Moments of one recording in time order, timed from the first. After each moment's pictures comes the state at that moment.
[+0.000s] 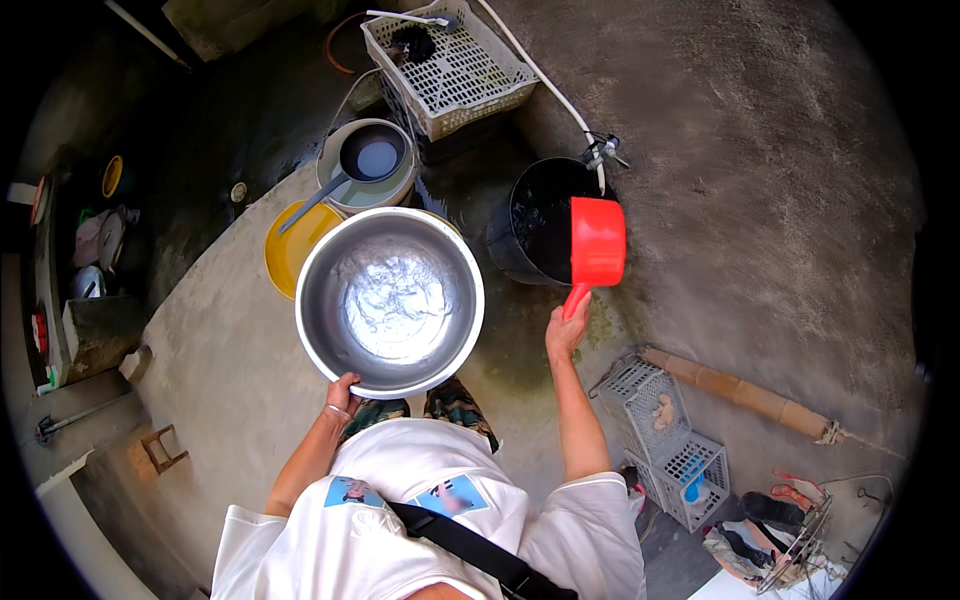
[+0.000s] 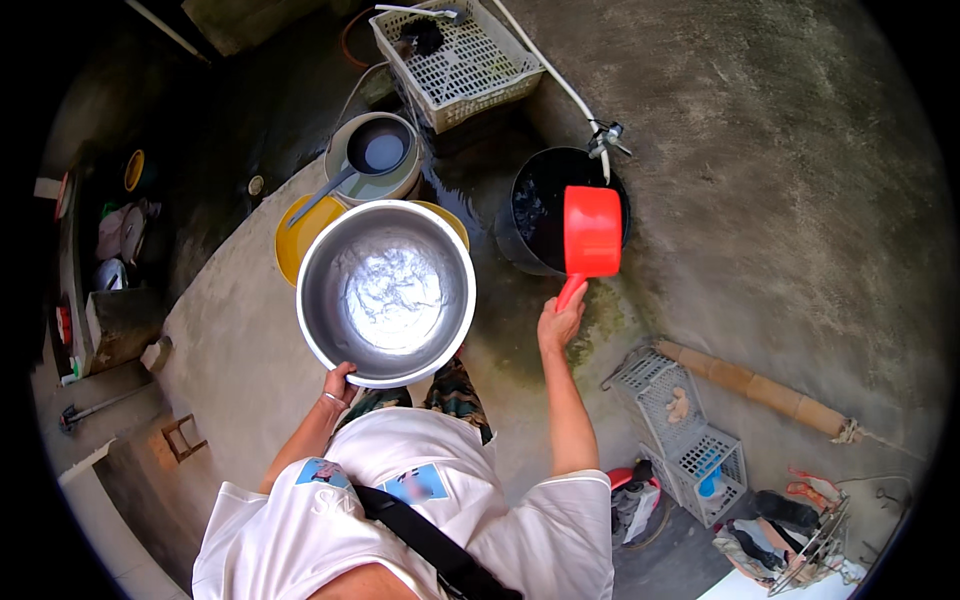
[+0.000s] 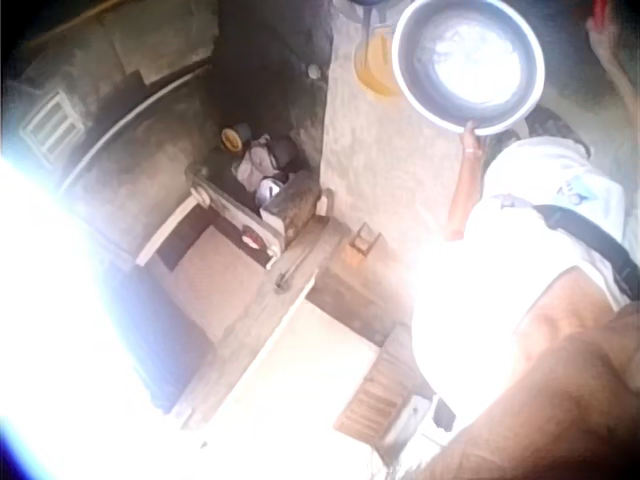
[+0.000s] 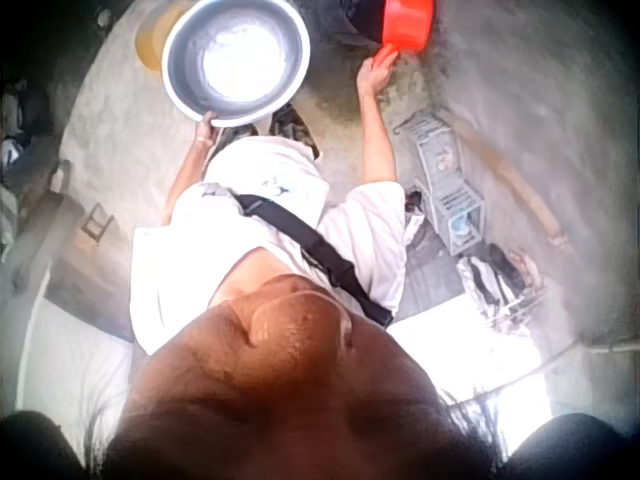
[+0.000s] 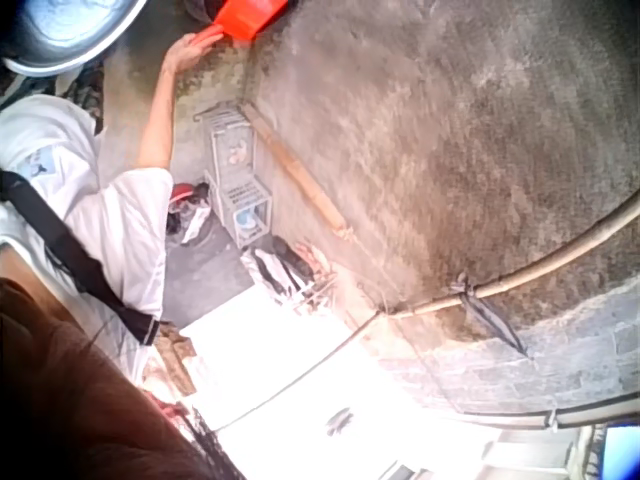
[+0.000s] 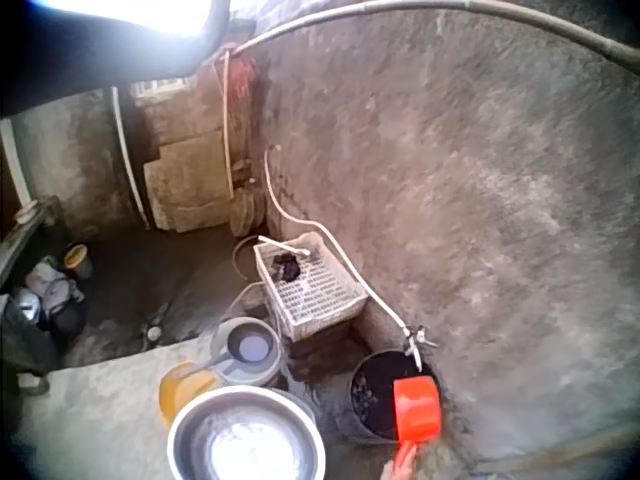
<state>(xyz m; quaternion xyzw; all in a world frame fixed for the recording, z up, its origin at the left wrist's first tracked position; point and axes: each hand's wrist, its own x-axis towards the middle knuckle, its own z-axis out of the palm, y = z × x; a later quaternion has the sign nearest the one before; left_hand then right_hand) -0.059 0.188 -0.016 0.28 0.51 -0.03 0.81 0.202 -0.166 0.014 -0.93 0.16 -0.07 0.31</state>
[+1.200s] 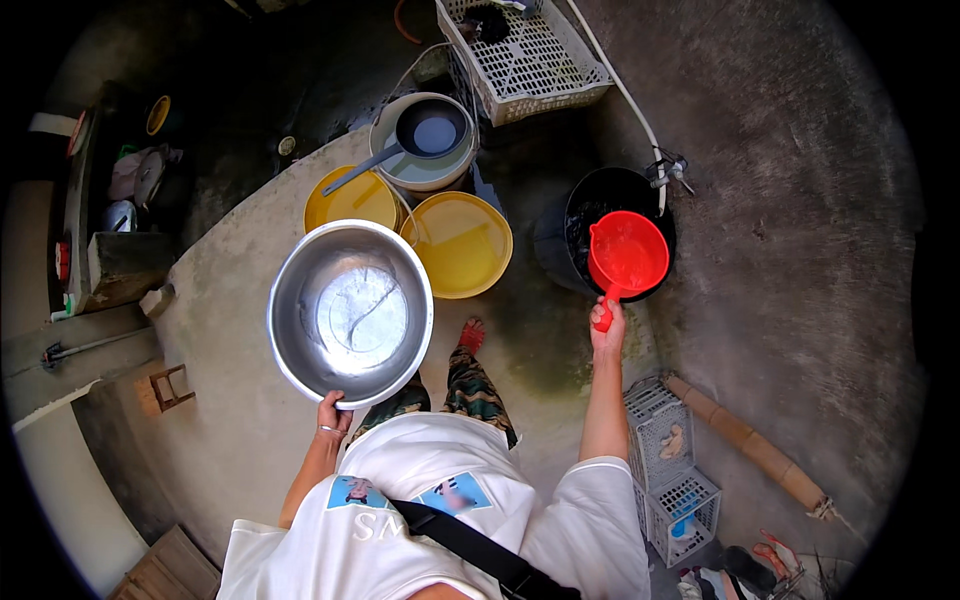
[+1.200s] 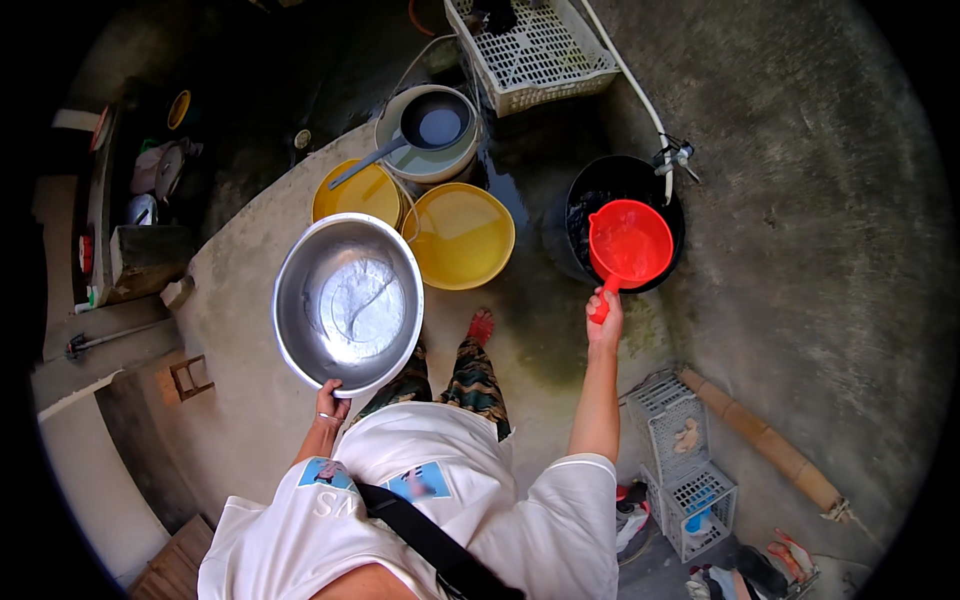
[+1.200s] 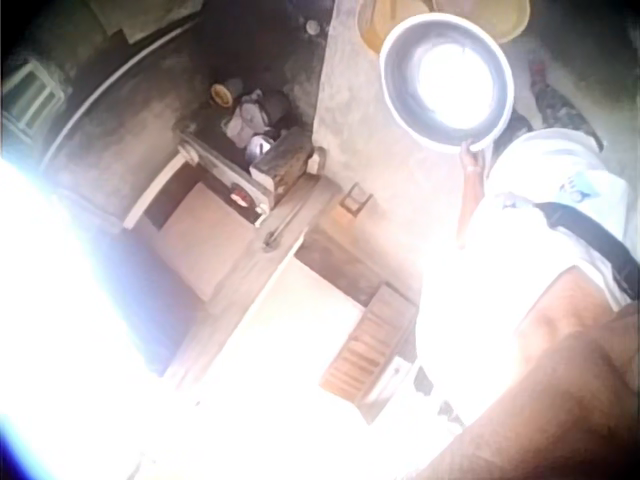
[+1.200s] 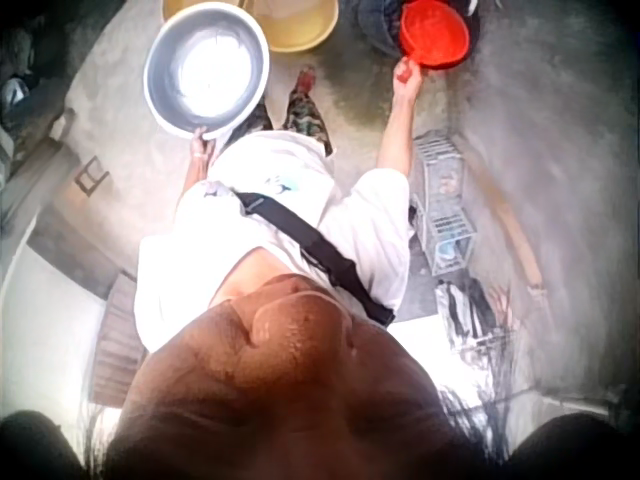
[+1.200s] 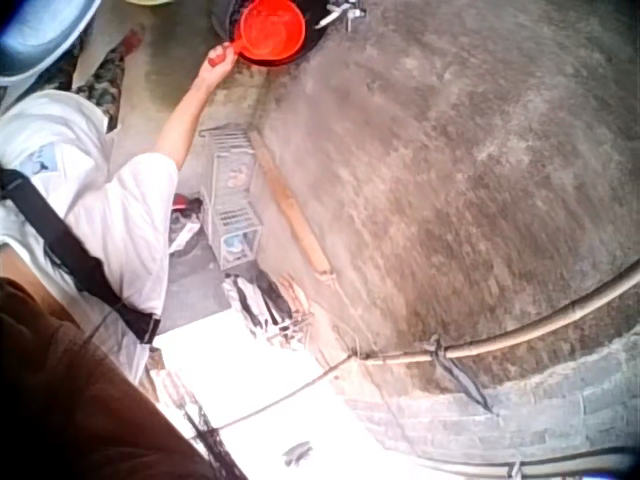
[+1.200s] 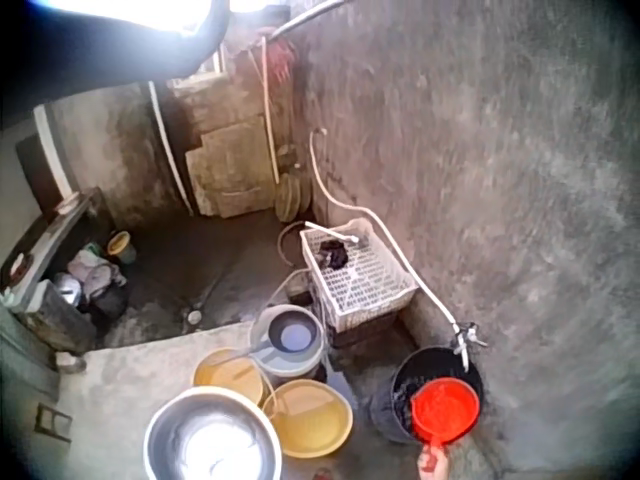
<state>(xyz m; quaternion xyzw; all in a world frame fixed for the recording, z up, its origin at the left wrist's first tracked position) -0.169 0.199 -0.007 0.16 0.58 0.14 0.78 0.260 -0.200 -0.056 -0.35 0.28 0.17 0.88</state>
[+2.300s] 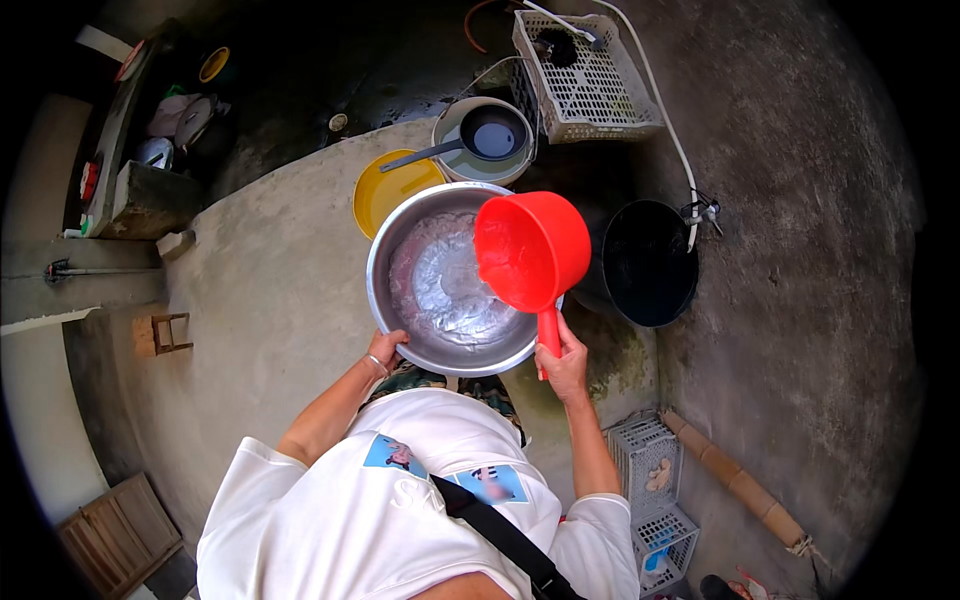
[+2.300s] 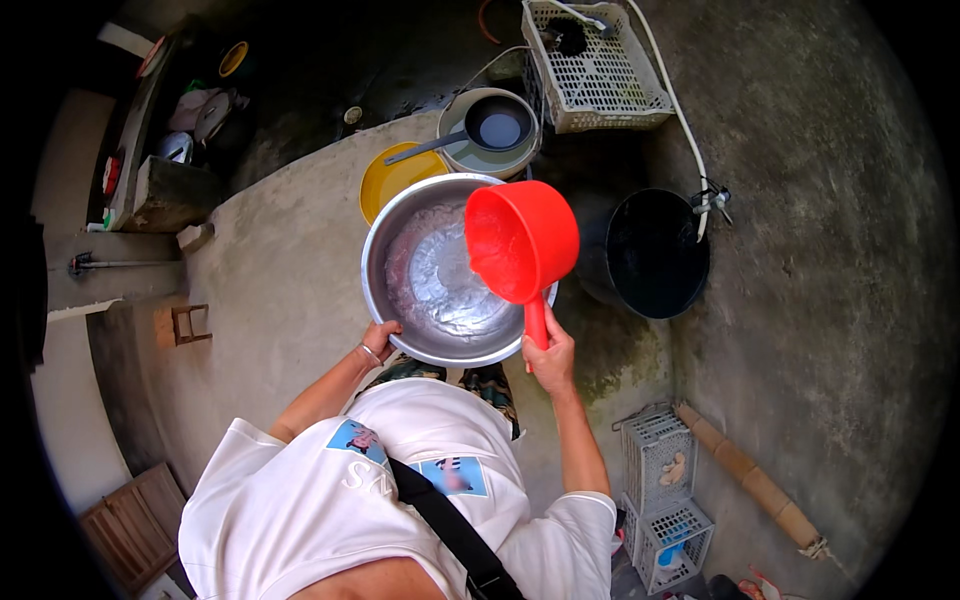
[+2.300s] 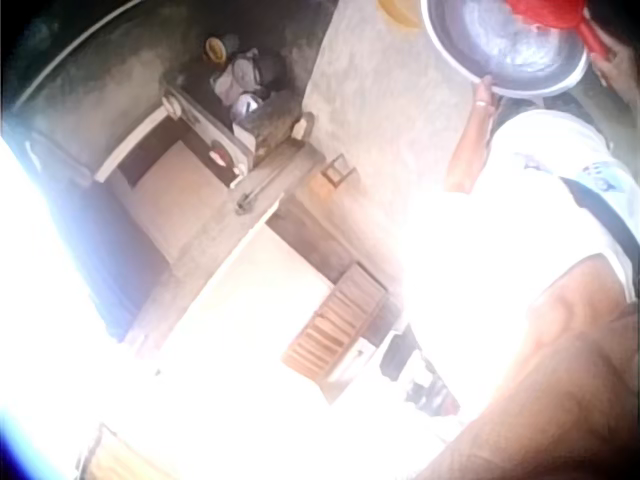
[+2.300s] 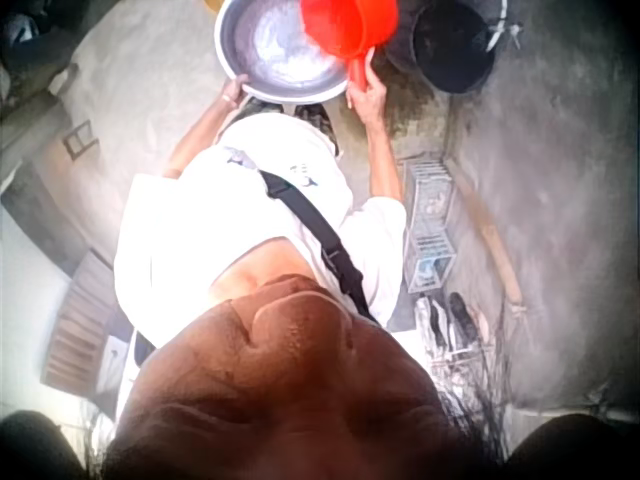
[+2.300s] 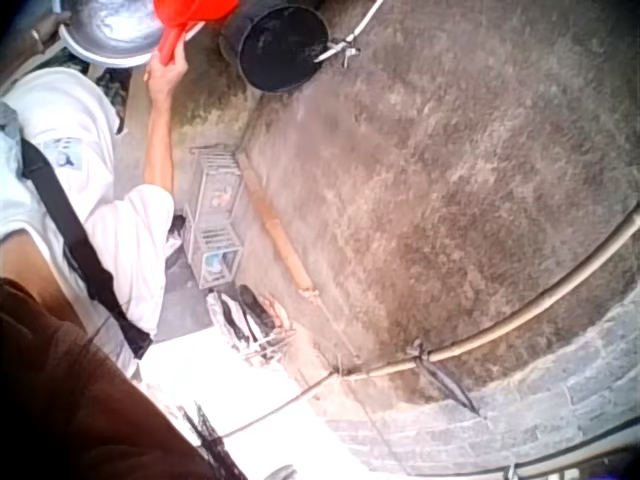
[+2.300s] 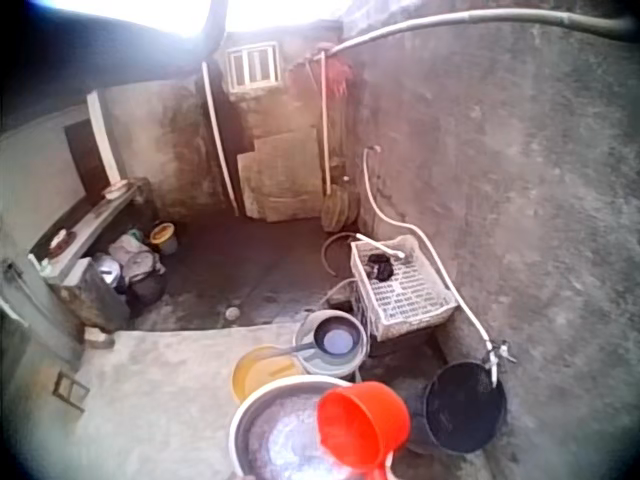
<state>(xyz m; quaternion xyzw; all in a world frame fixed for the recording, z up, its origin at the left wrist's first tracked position) -0.074 0.192 0.013 0.33 0.50 0.02 0.80 0.136 -0.062 0.131 -0.68 -0.03 0.38 0.63</state>
